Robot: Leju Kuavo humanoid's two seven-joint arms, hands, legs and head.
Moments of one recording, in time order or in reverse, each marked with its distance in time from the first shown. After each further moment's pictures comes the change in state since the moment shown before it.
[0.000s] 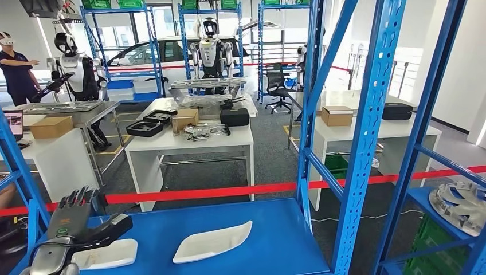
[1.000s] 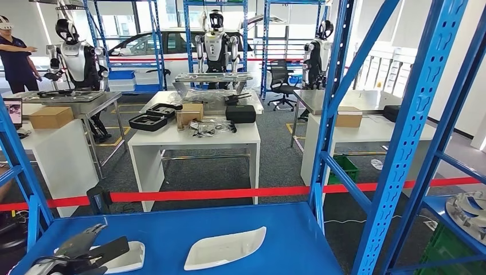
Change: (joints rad) left arm 0.056 0.019 0.112 0.010 0.201 -0.449 -0.256; right arm -0.007 -0.004 -0.006 0.000 0.035 0.010 0.006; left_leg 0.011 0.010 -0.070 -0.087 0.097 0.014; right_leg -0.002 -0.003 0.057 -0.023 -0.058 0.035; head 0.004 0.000
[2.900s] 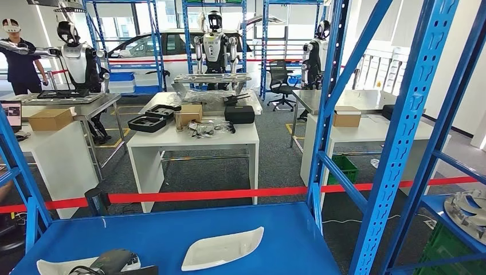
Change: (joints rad) left arm 0.044 -0.065 -0.250 -0.001 -0.010 -0.060 -0.014; right arm 0.001 0.000 -0.050 0.000 0.021 0.001 -0.006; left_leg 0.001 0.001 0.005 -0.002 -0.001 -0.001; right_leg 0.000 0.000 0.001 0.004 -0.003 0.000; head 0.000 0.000
